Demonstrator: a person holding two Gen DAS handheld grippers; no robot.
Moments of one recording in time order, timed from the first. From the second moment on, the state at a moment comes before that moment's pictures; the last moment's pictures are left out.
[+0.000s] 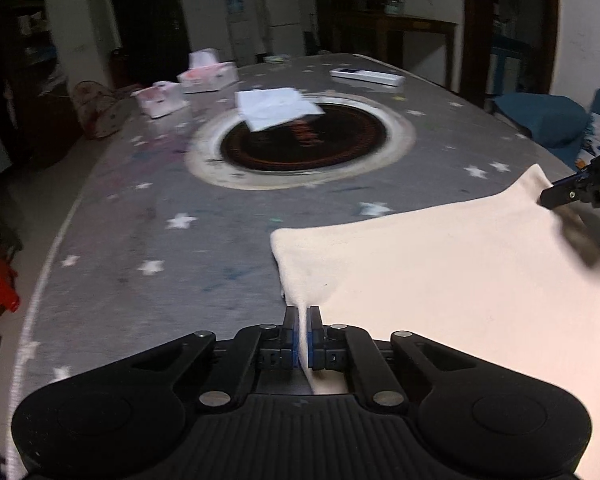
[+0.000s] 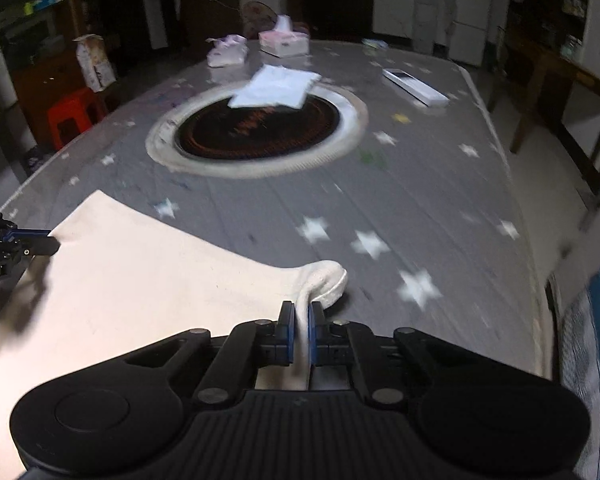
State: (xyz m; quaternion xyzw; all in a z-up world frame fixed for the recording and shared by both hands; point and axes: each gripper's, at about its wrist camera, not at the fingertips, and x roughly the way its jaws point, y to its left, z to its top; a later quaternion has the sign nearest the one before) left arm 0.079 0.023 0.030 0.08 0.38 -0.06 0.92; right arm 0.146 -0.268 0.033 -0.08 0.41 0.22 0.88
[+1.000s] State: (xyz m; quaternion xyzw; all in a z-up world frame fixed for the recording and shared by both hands) left arm -0.034 -0.044 0.047 0.04 0.36 -0.23 0.90; right arm 0.006 -0.432 0.046 0.09 0.39 0.06 0.91
